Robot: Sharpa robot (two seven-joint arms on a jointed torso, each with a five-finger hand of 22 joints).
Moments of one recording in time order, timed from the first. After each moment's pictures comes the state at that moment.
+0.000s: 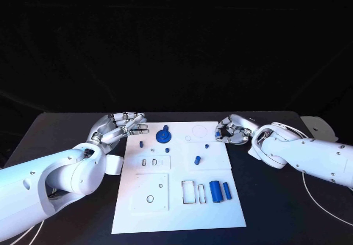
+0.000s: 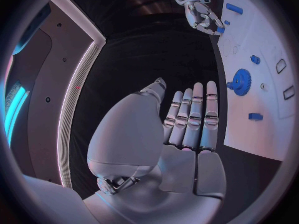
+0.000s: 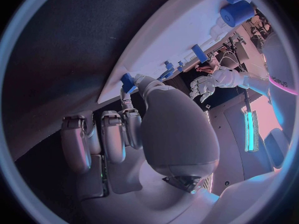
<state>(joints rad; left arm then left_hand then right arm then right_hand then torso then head) 1.17 -0.92 -0.02 1.67 -0.04 -0.39 0.45 1.47 -0.12 0.28 0.23 0.05 0.86 0.22 0.26 0.16 1.02 0.18 0.07 0.07 0.99 0.13 0.27 0.24 0.18 0.93 0.24 0.28 0.07 1.22 -0.91 -0.12 1.33 -1.20 -0.41 0.13 1.40 -0.19 0.36 0.22 0.25 1.00 0.13 0.21 0.40 1.47 0.06 1.43 1.31 1.47 -0.01 1.56 1.31 0.01 1.47 0.10 1.57 1.31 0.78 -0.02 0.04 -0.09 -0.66</state>
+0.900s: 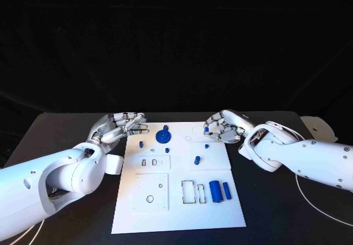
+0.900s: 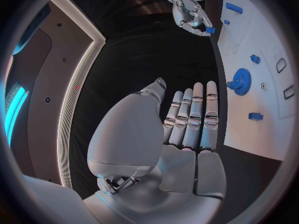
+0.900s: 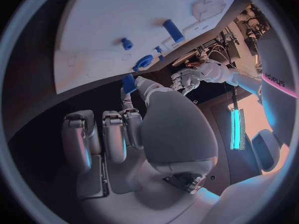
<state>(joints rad) 1.17 -0.92 -0.02 1.66 -0.04 -0.39 0.45 1.47 -0.12 0.28 0.23 0.05 0.86 0.22 0.26 0.16 1.02 0.18 0.07 0.07 0.99 0.13 0.27 0.24 0.18 0.93 0.24 0.28 0.07 1.25 -0.94 -0.12 1.55 -1.24 -0.53 0.09 1.37 -0.12 0.39 0.24 0.18 1.00 0.12 0.25 0.41 1.46 0.04 1.43 1.31 1.46 -0.03 1.56 1.31 0.01 1.46 0.09 1.57 1.31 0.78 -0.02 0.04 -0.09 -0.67</state>
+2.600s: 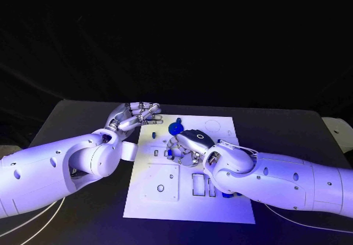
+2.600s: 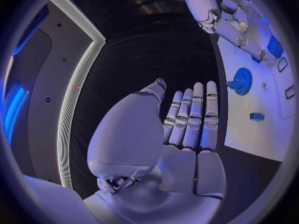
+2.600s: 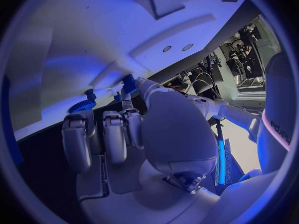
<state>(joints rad) 1.17 -0.90 -0.02 1.64 -0.04 -0.39 0.45 1.47 -0.12 0.28 0.24 0.05 0.86 0.22 0.25 0.16 1.02 0.18 0.07 0.07 0.99 0.13 0.27 0.24 0.18 0.93 0.24 0.27 0.07 1.15 -0.60 -0.14 1.56 -1.62 -0.48 -0.20 1.37 -0.12 0.39 0.23 0.18 1.00 0.12 0.25 0.41 1.47 0.03 1.43 1.31 1.47 -0.03 1.56 1.31 0.01 1.47 0.08 1.57 1.31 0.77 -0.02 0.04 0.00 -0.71</state>
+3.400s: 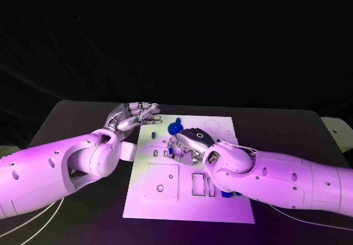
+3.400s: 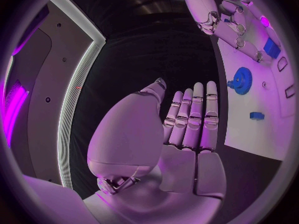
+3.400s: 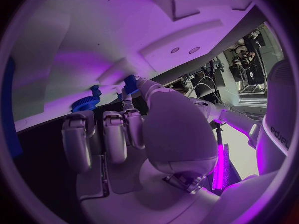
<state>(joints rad) 1.17 -0.90 -0.02 1.64 -0.04 -0.39 0.45 1.47 -0.12 0.28 0.24 0.05 0.85 0.22 0.25 0.16 1.02 0.18 0.07 0.07 0.99 0.13 0.27 0.25 0.18 0.93 0.24 0.27 0.07 1.15 -0.60 -0.14 1.55 -1.68 -0.48 -0.22 1.35 -0.13 0.39 0.23 0.18 0.99 0.11 0.26 0.42 1.47 0.03 1.43 1.31 1.47 -0.03 1.56 1.31 0.01 1.47 0.08 1.57 1.31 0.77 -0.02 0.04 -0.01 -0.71</state>
